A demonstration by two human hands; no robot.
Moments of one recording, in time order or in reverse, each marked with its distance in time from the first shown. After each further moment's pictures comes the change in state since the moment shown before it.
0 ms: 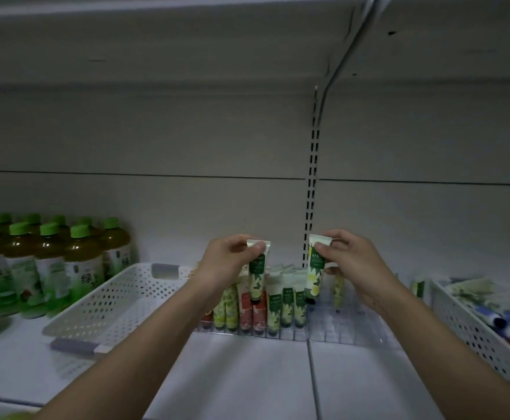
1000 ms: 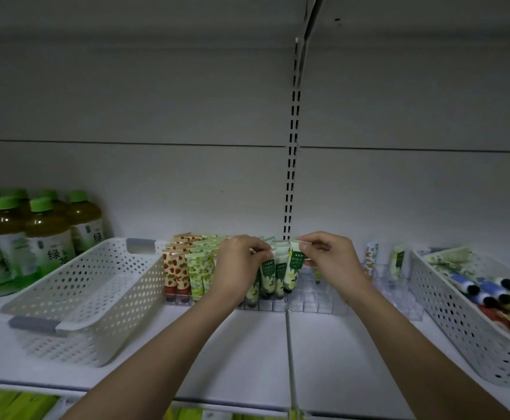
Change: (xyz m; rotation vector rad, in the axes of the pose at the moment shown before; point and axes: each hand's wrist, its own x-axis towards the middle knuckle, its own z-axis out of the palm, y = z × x) left_hand 0.004 -0.054 0.072 0.527 0.151 0.305; right_hand 0.003 0.068 -0.009 -0.111 0.073 -0.049
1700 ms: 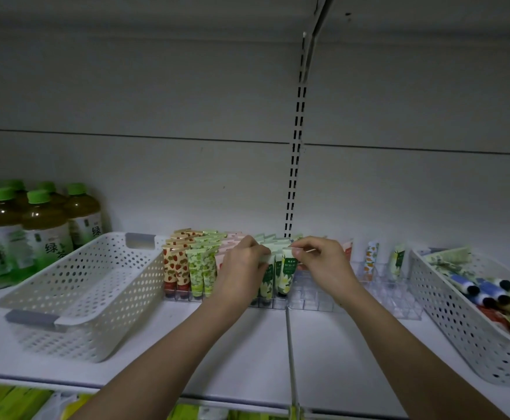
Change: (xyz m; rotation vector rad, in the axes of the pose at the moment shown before) left_hand -0.012 -0.013 0.007 0.265 -0.061 0.226; right_hand 0.003 0.014 0.013 -0.197 -0.055 -0.053
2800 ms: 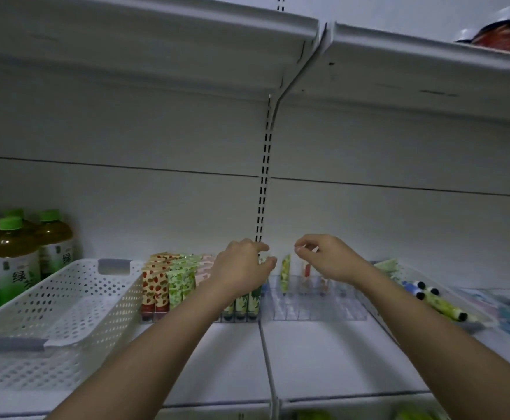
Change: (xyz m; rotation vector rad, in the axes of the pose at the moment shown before) left_hand 0.028 0.047 -0.048 0.002 -0.294 -0.017; right_hand -0.022 -0.075 -0.083 -0.656 -0.126 -0.042
